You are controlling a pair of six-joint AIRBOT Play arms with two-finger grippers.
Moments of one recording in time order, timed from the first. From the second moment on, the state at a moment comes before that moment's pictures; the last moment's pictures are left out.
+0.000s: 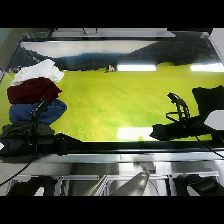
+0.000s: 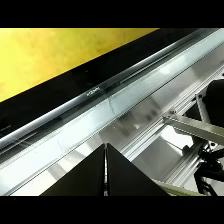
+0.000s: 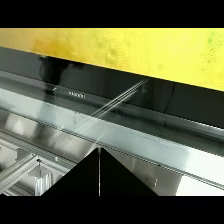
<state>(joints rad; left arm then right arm) -0.16 -0.54 0.54 0.79 -1.27 -1.29 0.24 -0.81 0.70 -1.03 1.26 1.65</state>
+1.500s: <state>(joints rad) 0.51 -1.25 1.37 1.02 -1.11 -1.24 0.24 -0.81 0.70 -1.03 1.26 1.65</state>
